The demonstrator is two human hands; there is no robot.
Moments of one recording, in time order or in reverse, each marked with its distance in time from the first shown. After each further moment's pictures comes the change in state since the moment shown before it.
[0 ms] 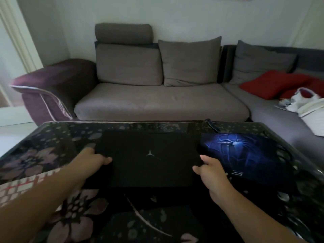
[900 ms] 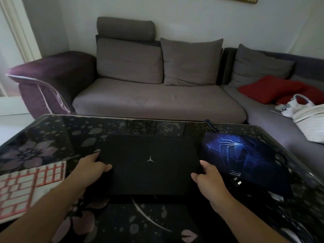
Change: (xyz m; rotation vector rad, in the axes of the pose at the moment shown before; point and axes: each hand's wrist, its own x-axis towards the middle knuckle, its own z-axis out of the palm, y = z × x) left_hand 0.061 -0.086 -0.009 0.016 -0.075 -0.077; right_hand 0.016 0.035 0.003 -0.214 0.015 -0.081
